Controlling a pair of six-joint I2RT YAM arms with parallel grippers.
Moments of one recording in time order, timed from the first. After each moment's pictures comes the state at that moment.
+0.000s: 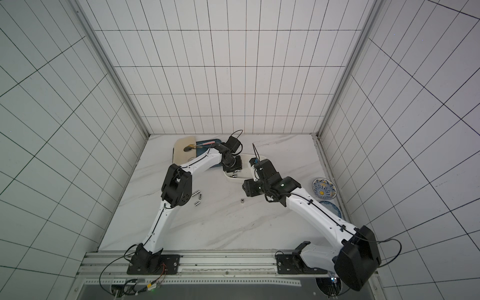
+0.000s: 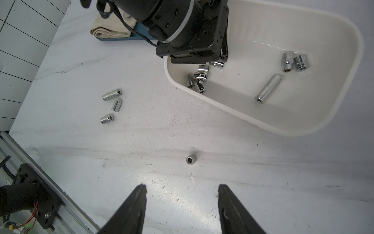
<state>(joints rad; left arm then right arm) -0.61 2.44 2.16 -0.89 0.15 -0.74 0.73 1.23 0.99 -0.60 -0.11 0.32</state>
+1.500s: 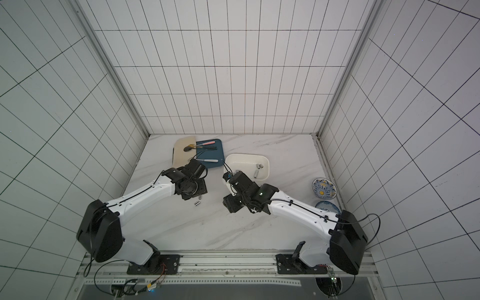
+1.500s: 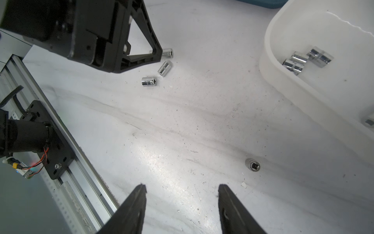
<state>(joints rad) -0.56 1.47 1.06 -0.84 -0.10 -0.89 1.05 1.37 1.03 -0.54 -0.08 0.27</state>
